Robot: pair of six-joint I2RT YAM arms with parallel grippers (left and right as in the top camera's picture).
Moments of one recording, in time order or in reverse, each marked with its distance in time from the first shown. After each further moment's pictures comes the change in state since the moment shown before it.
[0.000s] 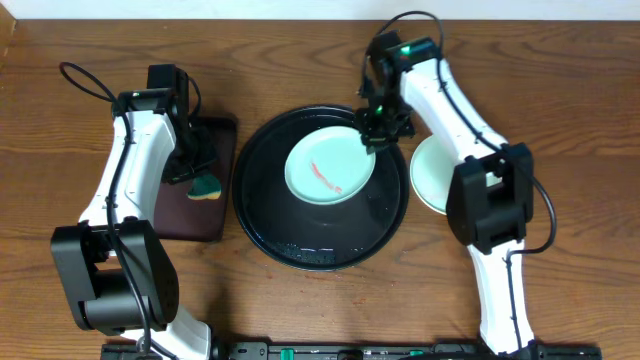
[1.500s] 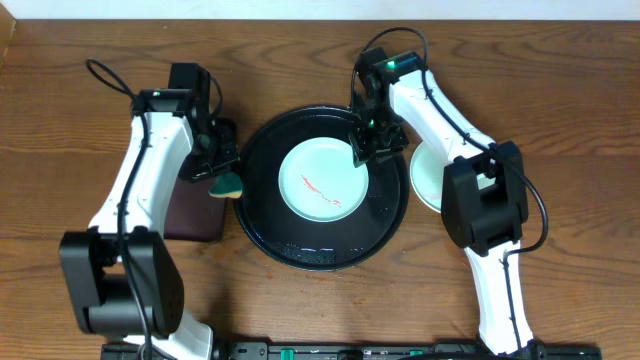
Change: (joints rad) left arm -0.089 -0.040 0.000 -0.006 0.099 0.000; right arm 0.019 0.000 -0.091 0.060 0.003 -0.077
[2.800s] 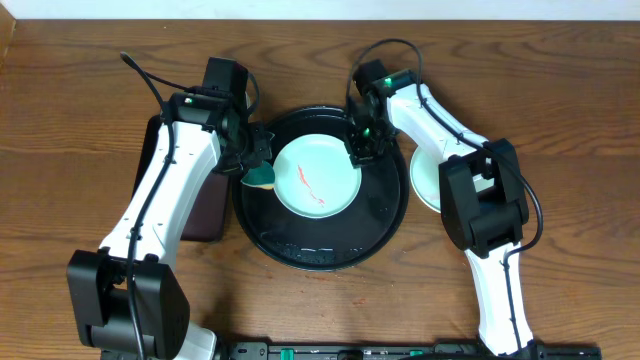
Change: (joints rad) left arm -0.161 -0.061 0.000 0.075 0.053 -0.029; right arm 0.016 -0.012 -0.158 0.212 -0.066 0.074
